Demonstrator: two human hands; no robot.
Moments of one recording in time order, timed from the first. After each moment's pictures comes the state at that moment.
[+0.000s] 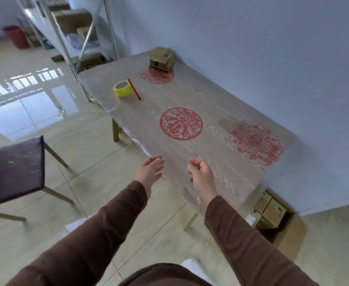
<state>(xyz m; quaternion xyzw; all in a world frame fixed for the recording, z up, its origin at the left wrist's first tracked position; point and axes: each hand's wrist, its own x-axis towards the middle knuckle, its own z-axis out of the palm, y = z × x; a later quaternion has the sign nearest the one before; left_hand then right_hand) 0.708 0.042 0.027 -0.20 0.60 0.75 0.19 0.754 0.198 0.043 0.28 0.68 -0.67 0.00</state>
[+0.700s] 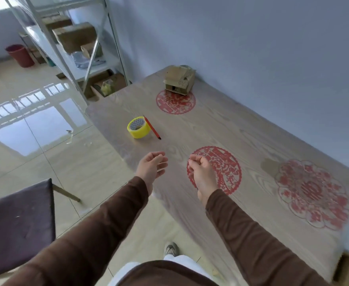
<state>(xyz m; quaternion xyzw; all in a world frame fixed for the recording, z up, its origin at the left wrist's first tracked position) 0.398 -0.036 0.032 -0.19 0.63 0.73 0.18 0.440 0.119 0.025 0.29 0.66 -0.70 0.01</state>
